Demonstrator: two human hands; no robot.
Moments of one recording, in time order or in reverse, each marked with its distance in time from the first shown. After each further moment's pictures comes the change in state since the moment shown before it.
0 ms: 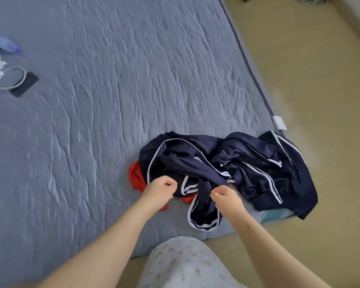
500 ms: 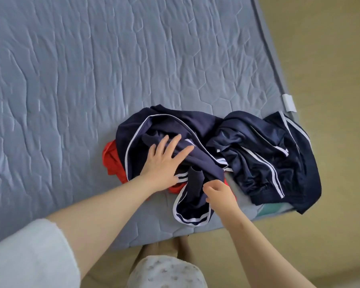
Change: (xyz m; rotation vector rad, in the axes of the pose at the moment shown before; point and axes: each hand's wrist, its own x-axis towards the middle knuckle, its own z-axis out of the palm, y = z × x) left_hand 0.122 -0.036 0.058 1.023 0.055 0.591; right_hand 0.074 0.050 0.028 0.024 -0.006 0.100
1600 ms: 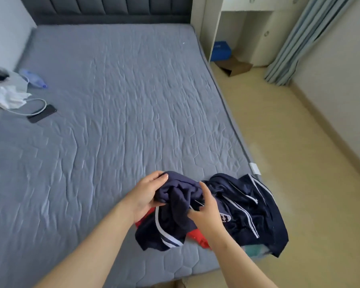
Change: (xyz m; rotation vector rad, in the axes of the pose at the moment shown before) left_hand -0.172 0.025 -0.214 -1.793 0.143 -0.271; right_hand -0.175 -0.099 -0.014 0.060 0.114 -0.539
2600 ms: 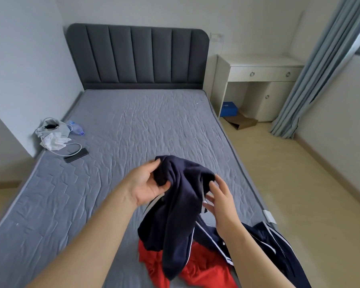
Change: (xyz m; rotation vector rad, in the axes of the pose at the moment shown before) left_hand -0.072 0.116 -0.022 -0.472 0.030 0.170; right_hand -0.020 -0.127 -0.016 0.601 -0.014 -0.196
